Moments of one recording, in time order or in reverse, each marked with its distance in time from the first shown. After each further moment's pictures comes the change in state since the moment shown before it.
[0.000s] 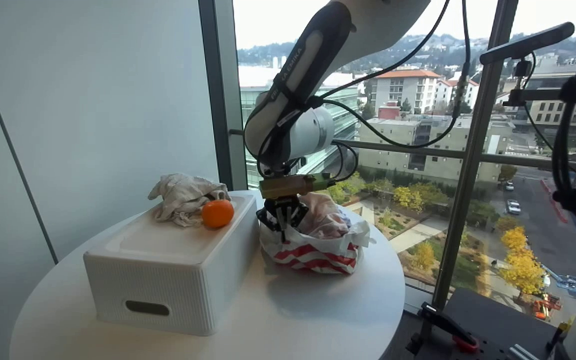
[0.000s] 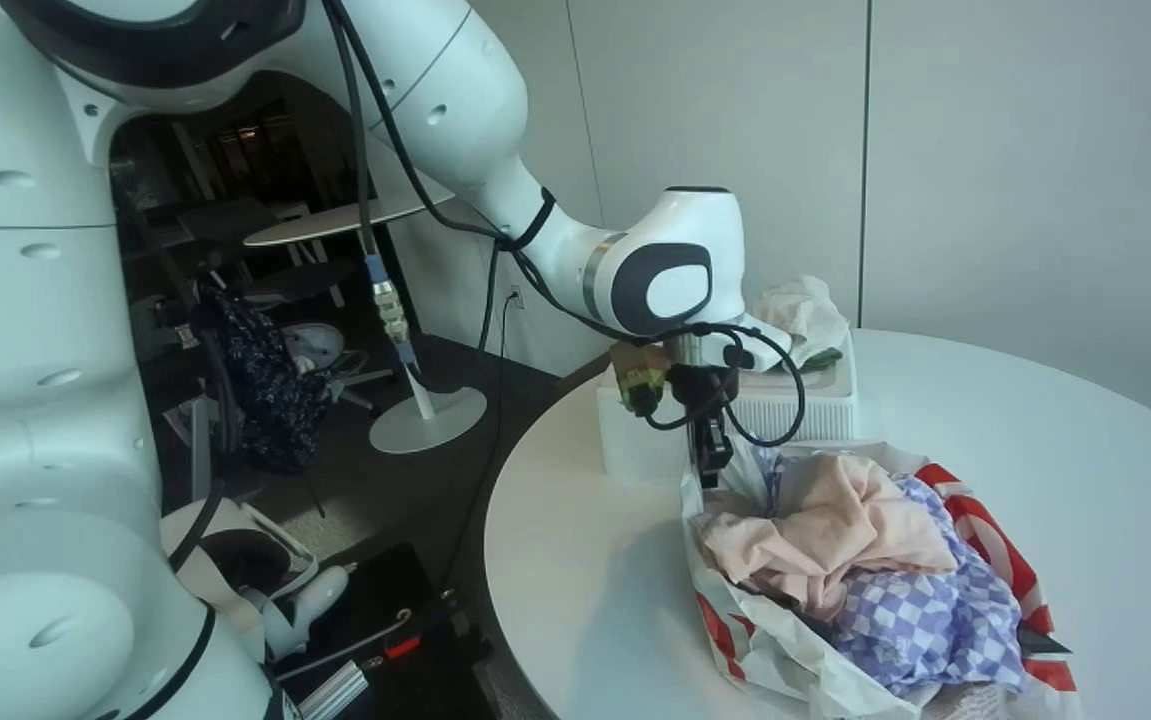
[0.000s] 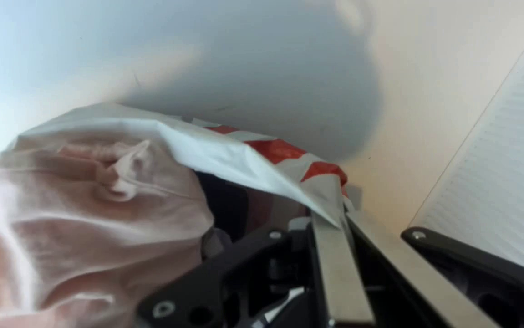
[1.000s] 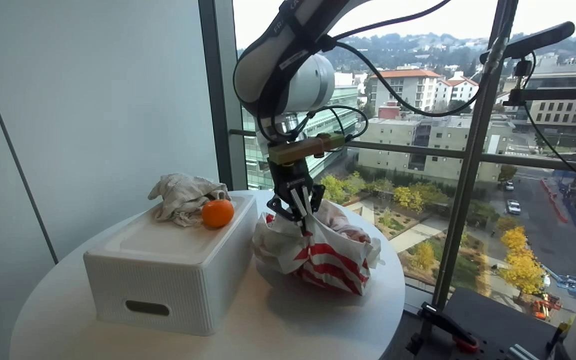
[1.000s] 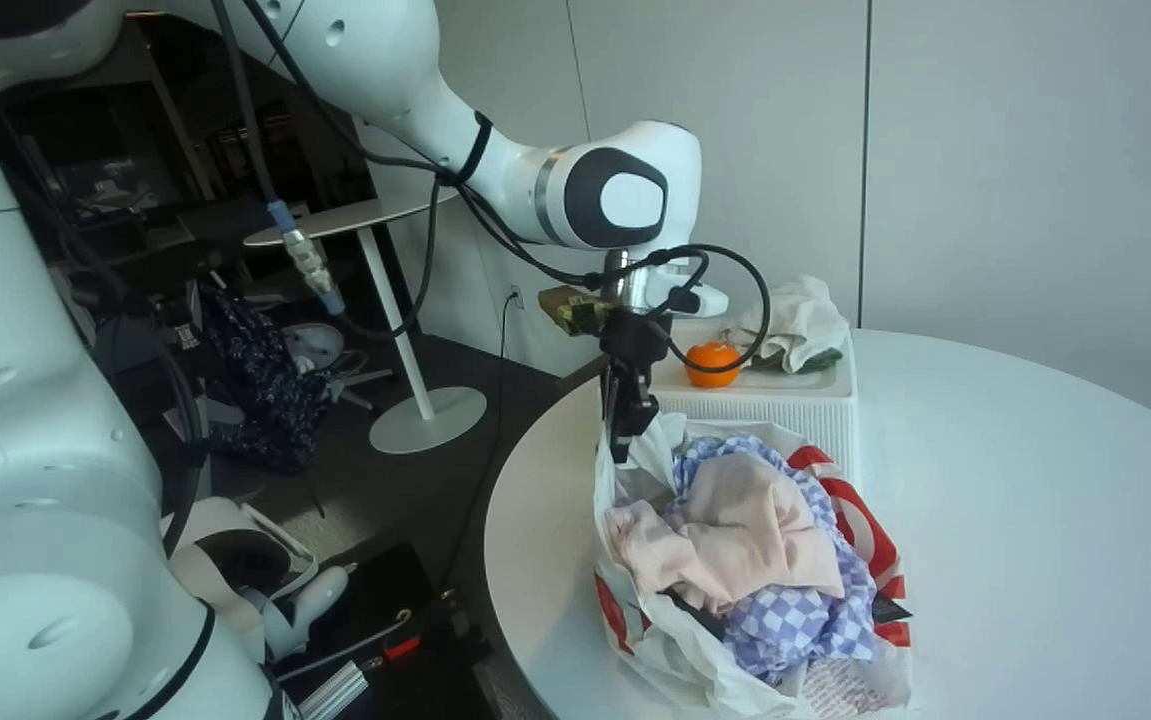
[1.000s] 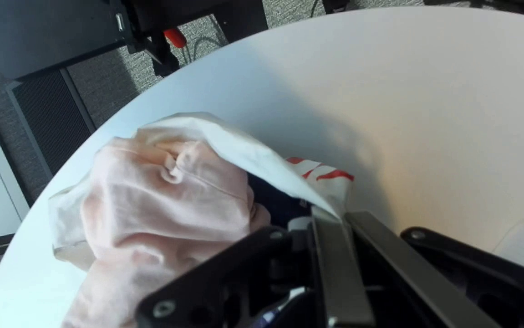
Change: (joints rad) arm -0.003 -0.194 0.069 -0.019 -0.013 -0.473 -0.129
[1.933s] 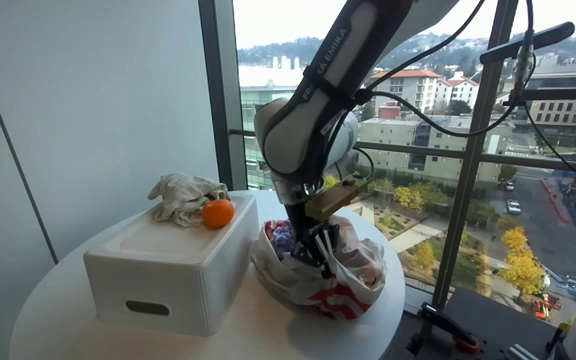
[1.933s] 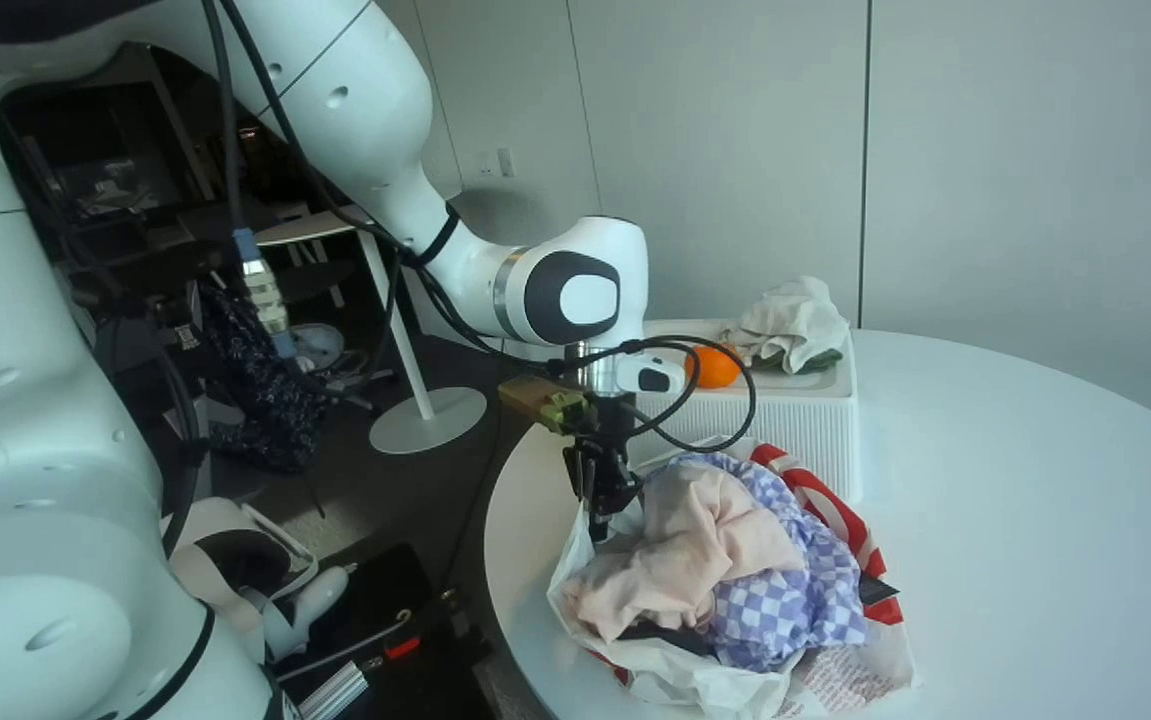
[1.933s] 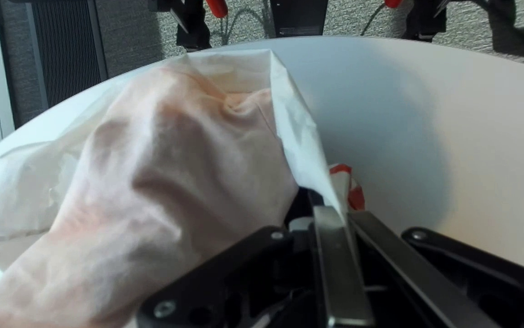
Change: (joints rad) arm -0.008 0.010 0.048 -0.244 -0.126 0.285 -0.174
